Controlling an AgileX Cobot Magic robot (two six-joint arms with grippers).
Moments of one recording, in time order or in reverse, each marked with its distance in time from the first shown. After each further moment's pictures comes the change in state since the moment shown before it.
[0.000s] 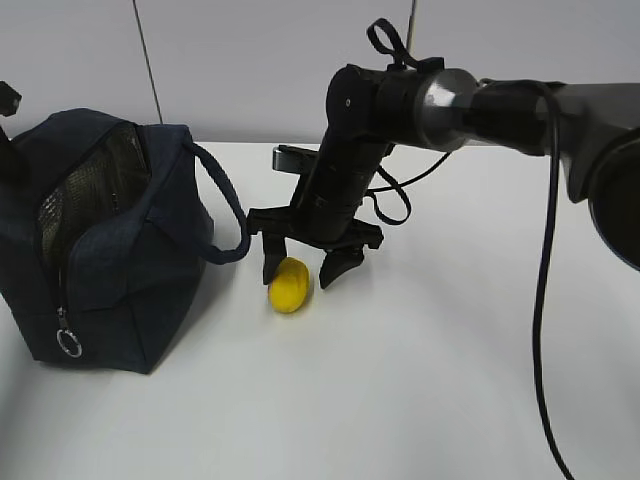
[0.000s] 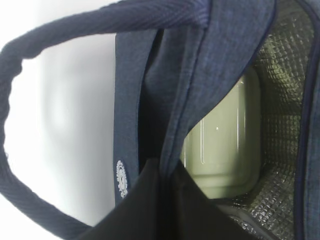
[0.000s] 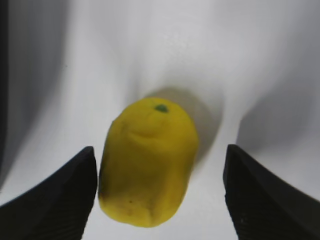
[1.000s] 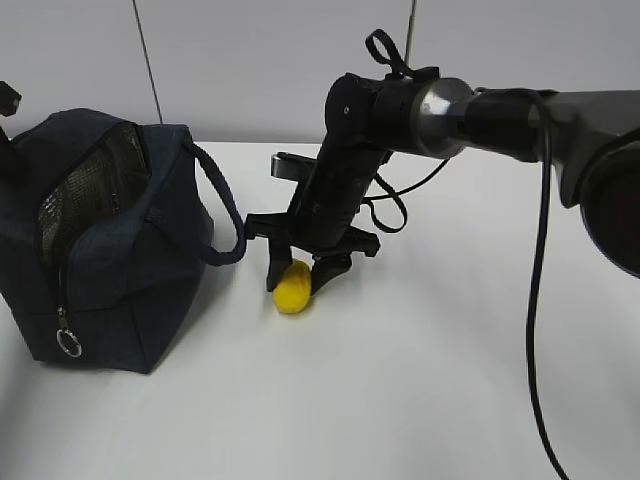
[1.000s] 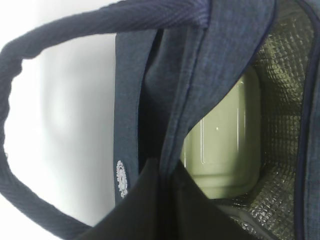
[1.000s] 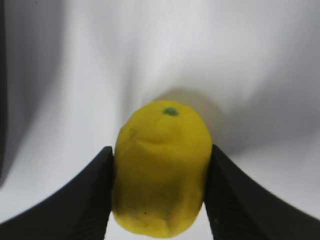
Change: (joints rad) left arm 0.000 0.000 0.000 0.000 0.000 0.000; right arm 0.000 0.014 0.000 0.029 0.005 0.000
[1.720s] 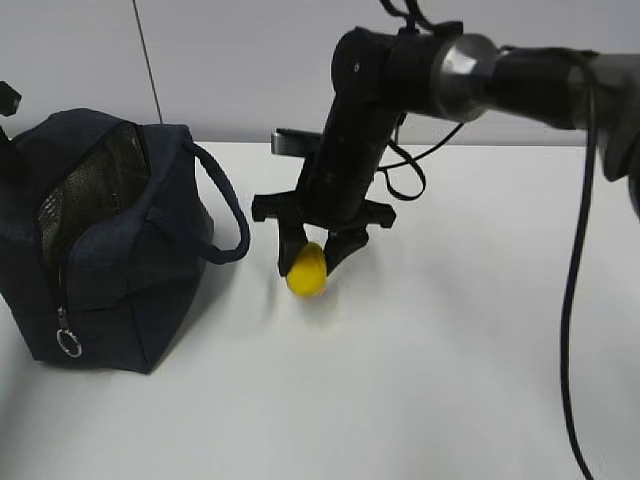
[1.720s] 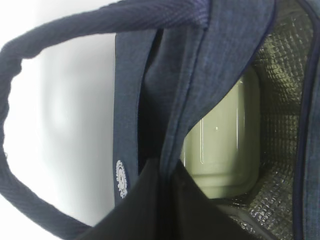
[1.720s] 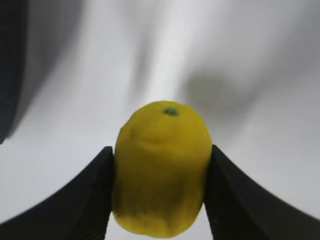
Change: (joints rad) left arm 0.000 0.000 0.000 -0.002 0.000 0.000; right arm 0.000 -0.095 0.000 -0.052 0.123 -0.056
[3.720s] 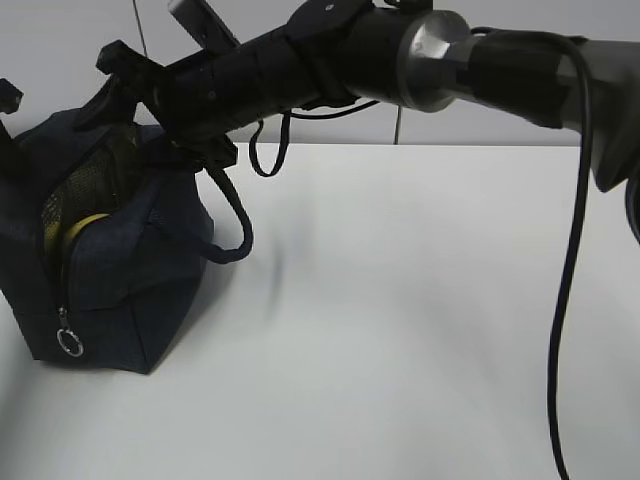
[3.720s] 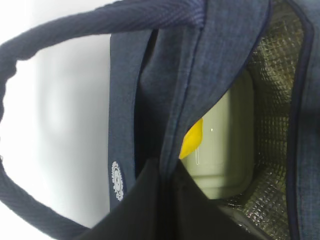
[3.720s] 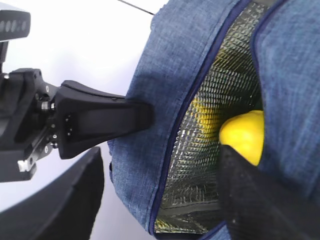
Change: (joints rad) left arm 0.000 0.000 0.000 -0.017 0.002 0.003; right arm 0.100 -0.027 -0.048 0.848 -0.442 -0.426
